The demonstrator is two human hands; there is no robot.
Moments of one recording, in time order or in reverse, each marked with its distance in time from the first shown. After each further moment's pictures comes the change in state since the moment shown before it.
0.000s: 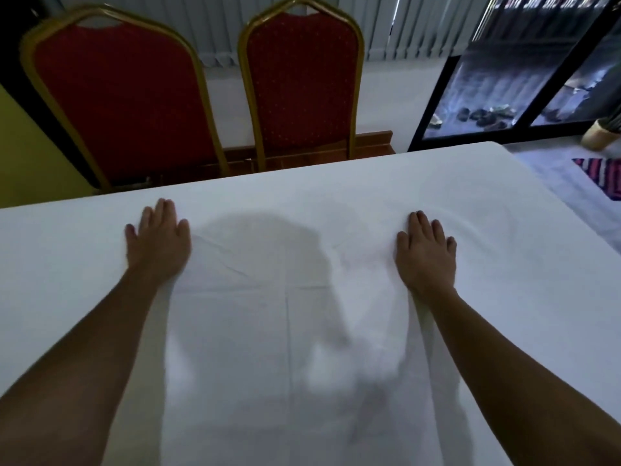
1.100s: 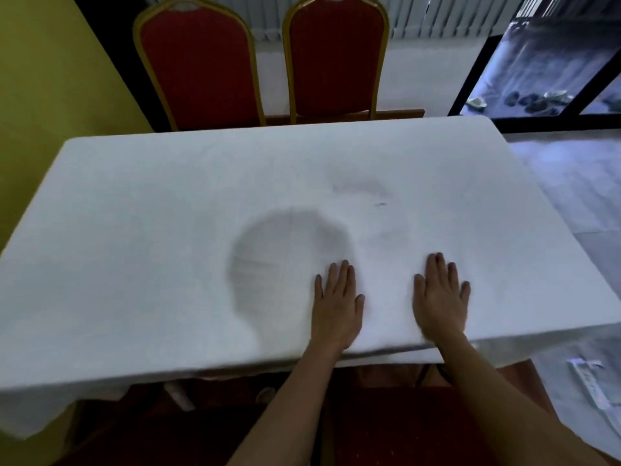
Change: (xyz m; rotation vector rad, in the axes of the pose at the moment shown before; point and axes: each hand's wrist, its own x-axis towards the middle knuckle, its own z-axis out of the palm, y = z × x) left_hand -0.390 0.202 0.035 -0.076 -0.225 0.297; right_hand -0.231 0.130 -0.044 0.007 -0.167 -0.014
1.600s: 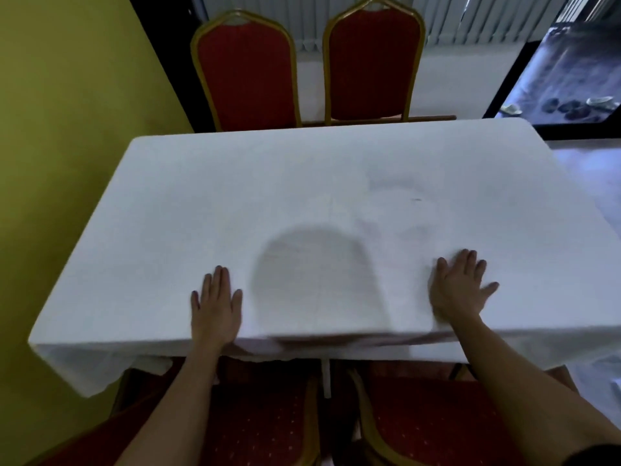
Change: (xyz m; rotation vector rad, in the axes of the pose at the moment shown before) left_hand -0.110 -0.235 -0.060 0.031 0.117 -0.518; right_hand -0.017 -0.042 -0.001 0.021 -0.026 0.129
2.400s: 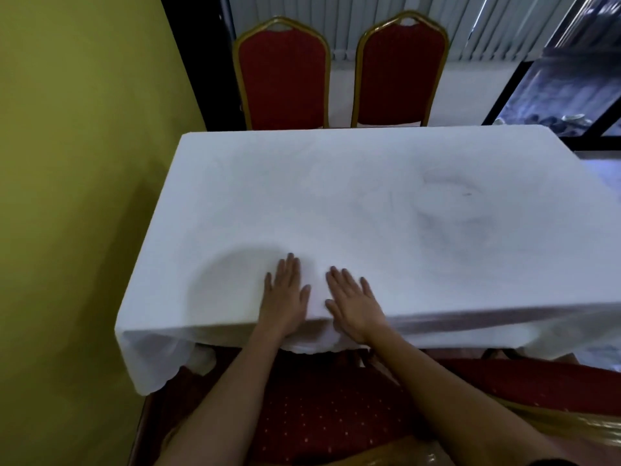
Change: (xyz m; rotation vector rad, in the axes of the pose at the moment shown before) left_hand 0.002 -0.060 -0.027 -0.040 -0.104 0.325; right_hand -0.200 -0.217 0.107 -0.231 -0.288 -0.826
